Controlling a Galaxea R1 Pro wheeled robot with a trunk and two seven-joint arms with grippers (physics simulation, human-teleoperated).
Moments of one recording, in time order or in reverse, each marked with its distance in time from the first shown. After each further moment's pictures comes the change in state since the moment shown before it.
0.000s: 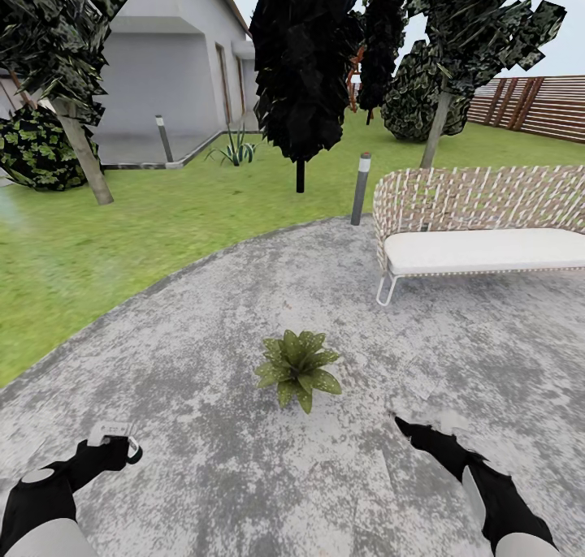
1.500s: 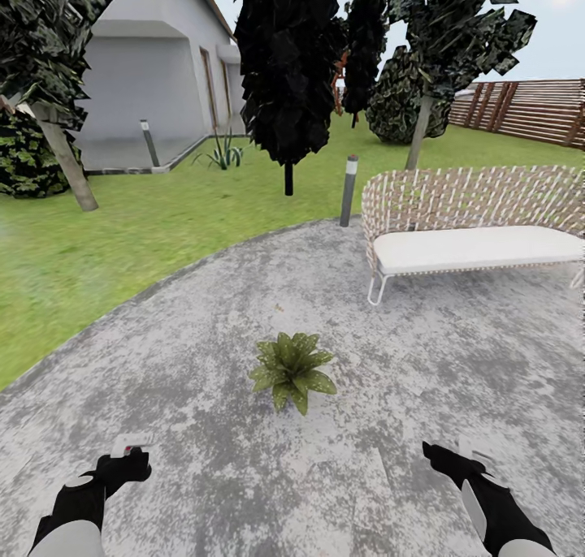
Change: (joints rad) left arm 0.000 0.009 -0.010 0.269 0.000 -0.006 0.336; right arm 0.000 -0.017 0.004 0.109 0.000 -0.006 -0.403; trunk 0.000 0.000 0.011
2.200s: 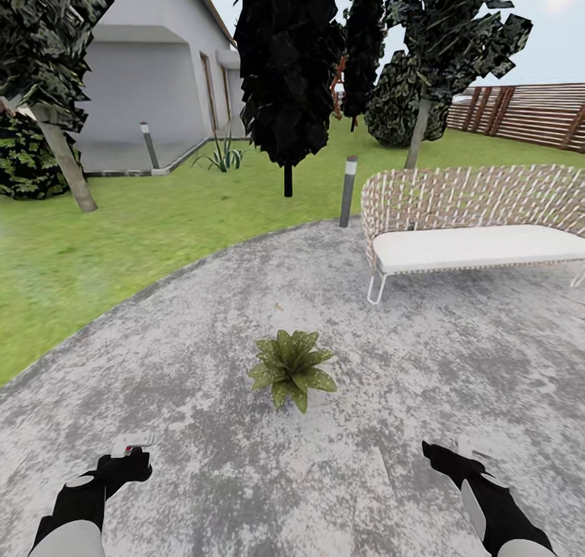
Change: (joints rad) left arm 0.000 -0.002 0.000 0.000 0.000 0.000 -0.001; right arm 0.000 0.002 0.000 -0.001 0.000 -0.005 0.000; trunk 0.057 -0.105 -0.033
